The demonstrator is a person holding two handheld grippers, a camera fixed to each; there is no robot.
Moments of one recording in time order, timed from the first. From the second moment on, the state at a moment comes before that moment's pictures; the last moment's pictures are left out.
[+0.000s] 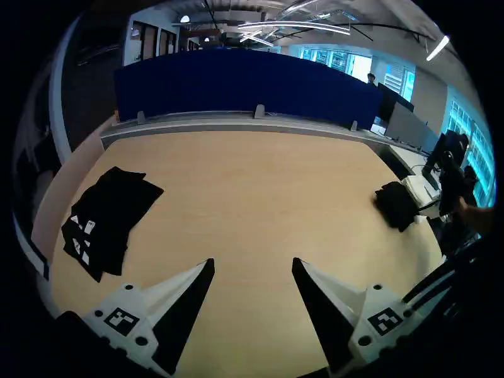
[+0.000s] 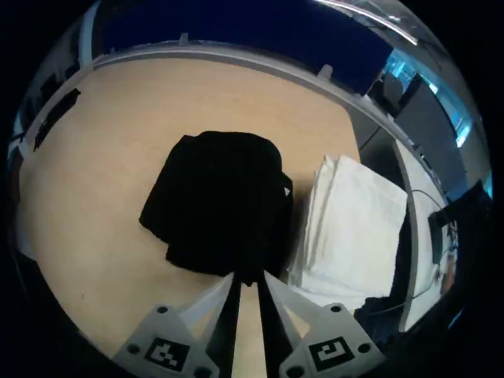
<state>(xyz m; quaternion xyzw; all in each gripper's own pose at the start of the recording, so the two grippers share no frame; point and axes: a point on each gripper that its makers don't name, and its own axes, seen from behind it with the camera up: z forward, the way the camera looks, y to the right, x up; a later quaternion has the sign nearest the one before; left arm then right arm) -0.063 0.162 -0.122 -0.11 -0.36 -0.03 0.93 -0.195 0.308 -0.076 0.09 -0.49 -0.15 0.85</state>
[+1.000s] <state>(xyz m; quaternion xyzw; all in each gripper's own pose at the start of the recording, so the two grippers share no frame) -0.064 0.157 -0.121 -0.11 -0.36 -0.03 0.93 -0.165 0.293 -0.067 0.07 -0.45 -0.13 0.88</state>
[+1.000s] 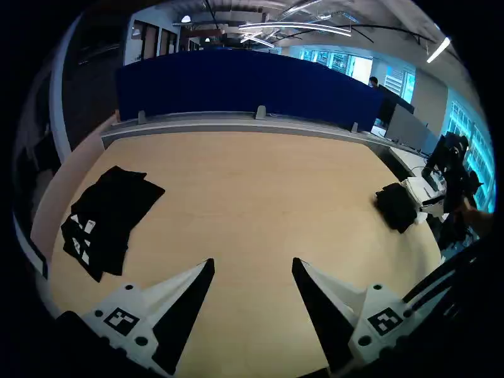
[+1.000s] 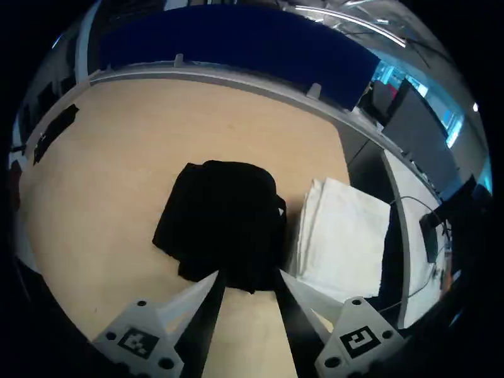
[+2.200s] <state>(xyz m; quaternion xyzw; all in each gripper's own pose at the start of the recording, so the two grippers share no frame) -0.065 0.142 -0.119 -0.10 -0.36 -0.03 0.93 -0.225 0.263 -0.054 0.06 -0.48 -0.07 0.87</state>
